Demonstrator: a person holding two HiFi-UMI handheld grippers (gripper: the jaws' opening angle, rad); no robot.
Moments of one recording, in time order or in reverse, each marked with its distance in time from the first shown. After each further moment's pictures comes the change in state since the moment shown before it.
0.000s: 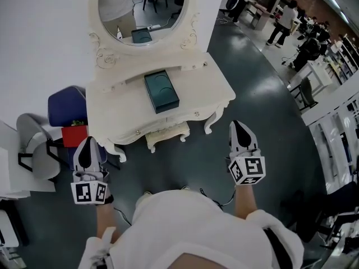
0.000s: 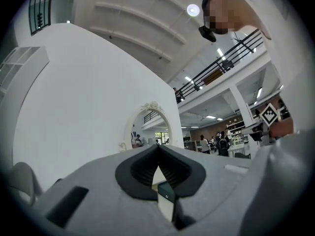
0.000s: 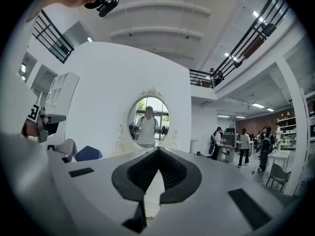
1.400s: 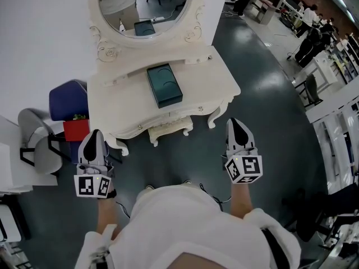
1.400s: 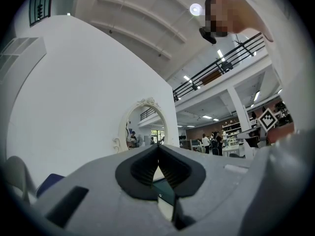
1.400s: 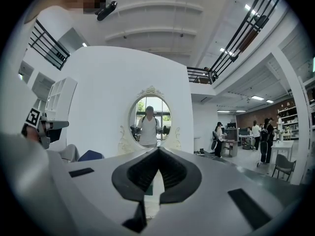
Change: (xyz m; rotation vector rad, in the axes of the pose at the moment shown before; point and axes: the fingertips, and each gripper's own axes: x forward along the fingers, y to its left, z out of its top) left arm 0.022 -0.013 -0.014 -0.029 0.031 -0.049; right arm 0.016 0.013 -0.017 0.074 -0.002 0.013
